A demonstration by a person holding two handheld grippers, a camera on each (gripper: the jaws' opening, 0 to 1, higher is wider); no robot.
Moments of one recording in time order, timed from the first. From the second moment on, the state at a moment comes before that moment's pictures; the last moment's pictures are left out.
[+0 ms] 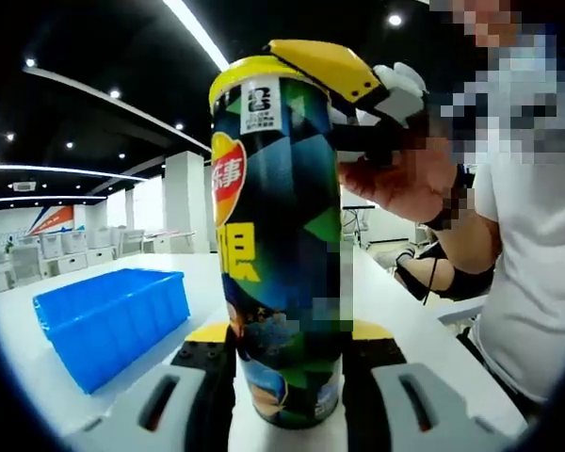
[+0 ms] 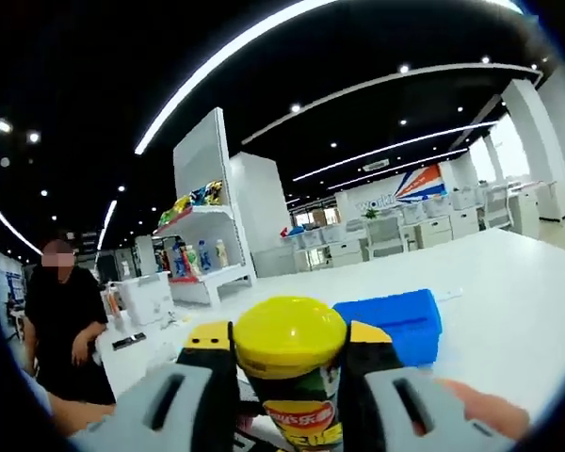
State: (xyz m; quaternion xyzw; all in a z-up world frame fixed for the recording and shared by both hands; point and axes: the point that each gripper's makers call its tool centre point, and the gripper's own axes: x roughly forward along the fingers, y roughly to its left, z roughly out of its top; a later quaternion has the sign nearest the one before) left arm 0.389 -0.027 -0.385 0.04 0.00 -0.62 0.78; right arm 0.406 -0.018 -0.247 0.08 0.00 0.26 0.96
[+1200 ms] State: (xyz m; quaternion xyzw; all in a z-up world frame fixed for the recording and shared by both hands) left arm 0.392 -0.028 -0.385 0.05 0.01 -0.62 0.78; right arm 0.413 -0.098 -0.222 0.06 -0.06 0.19 0.98
